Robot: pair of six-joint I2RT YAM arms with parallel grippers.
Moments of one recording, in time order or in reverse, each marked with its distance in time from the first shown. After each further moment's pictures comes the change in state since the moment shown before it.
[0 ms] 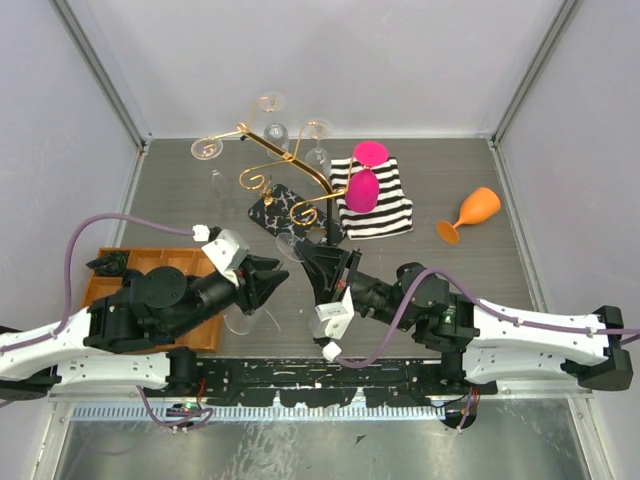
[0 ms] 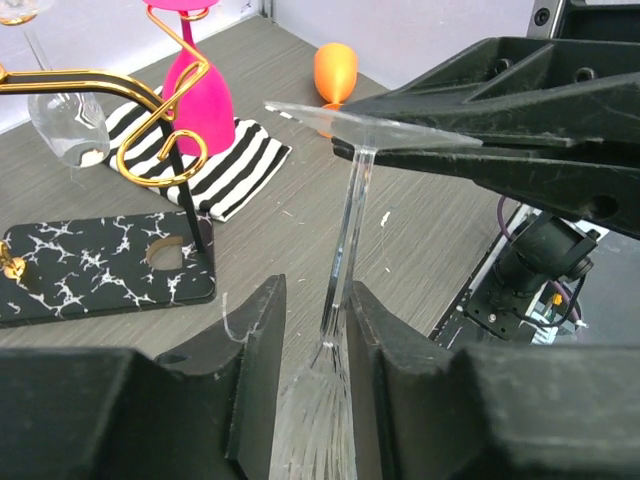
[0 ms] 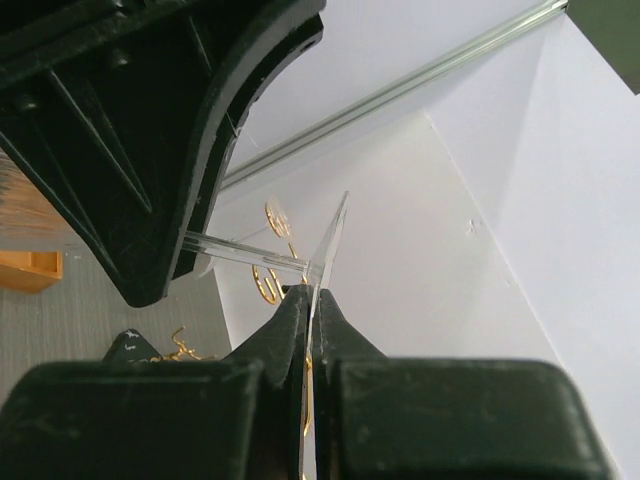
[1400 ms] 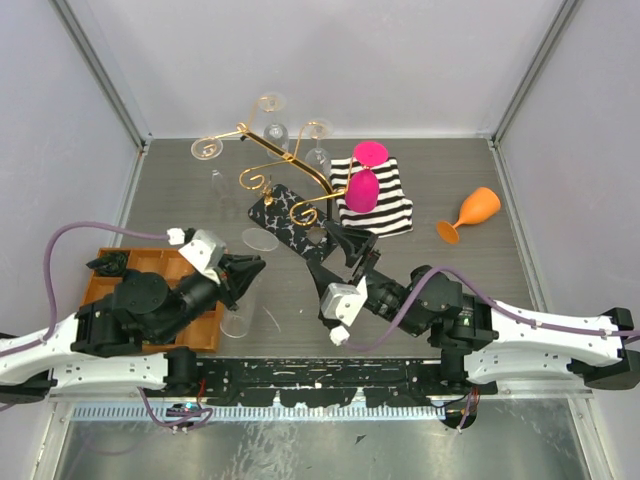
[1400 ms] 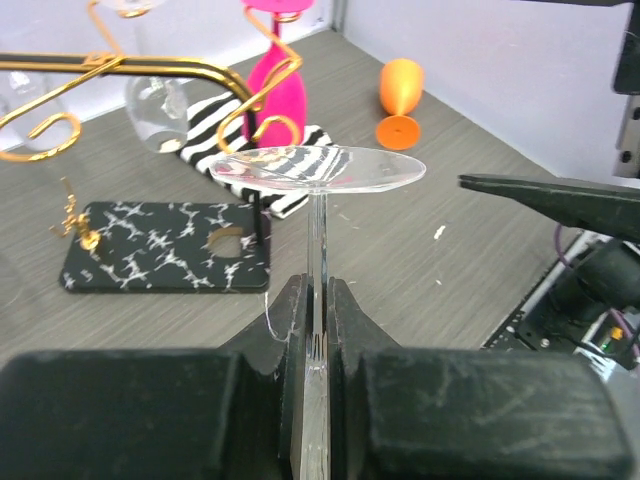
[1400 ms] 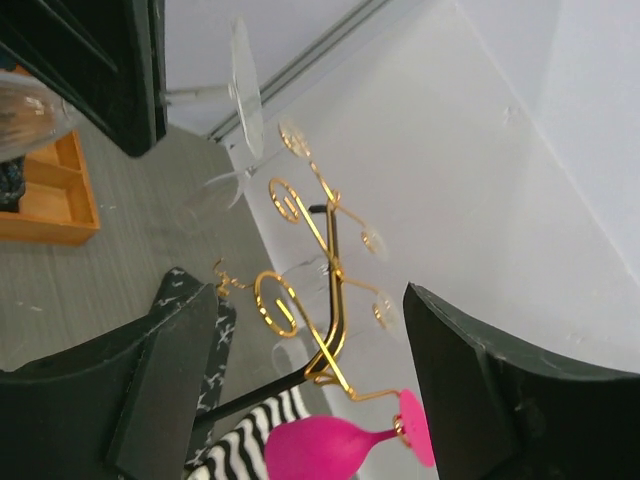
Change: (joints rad) left arm -0.001 -0.079 -0.040 -0.017 -0.115 0.017; right arm 0.044 -0.065 0.023 -0.132 0.190 0.140
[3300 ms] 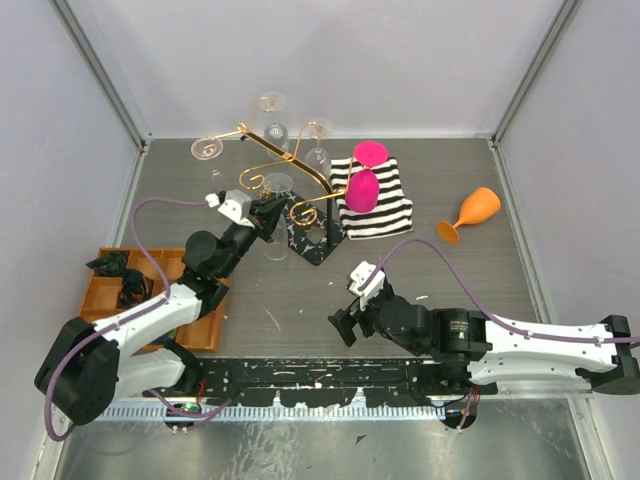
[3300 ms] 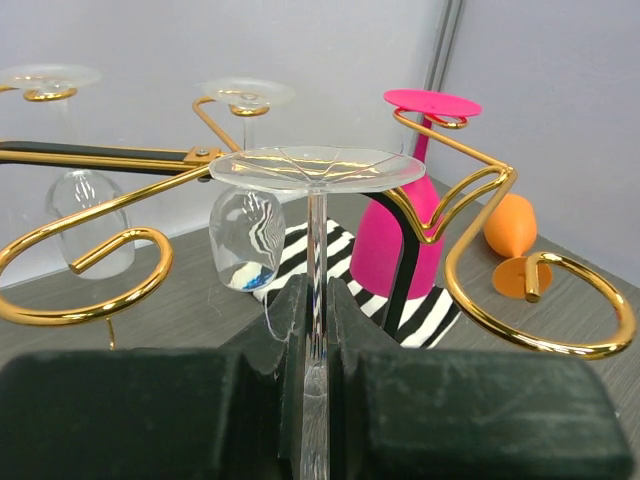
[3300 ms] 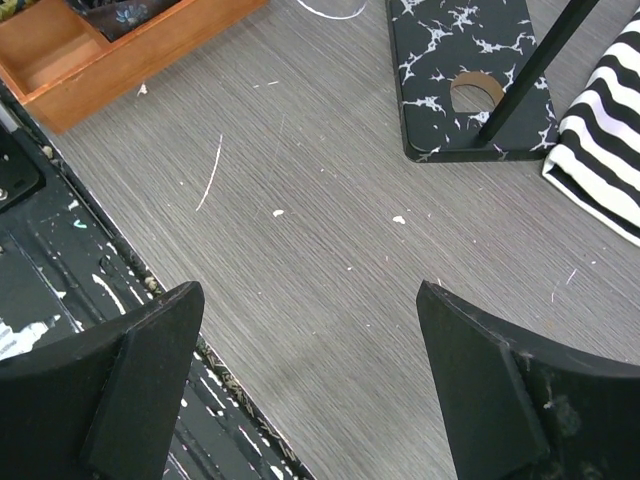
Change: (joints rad) left arm 0.814 0.492 -0.481 1.324 0.655 0.043; right arm 0.000 -0.124 -0.277 -0.449 0.165 1.244
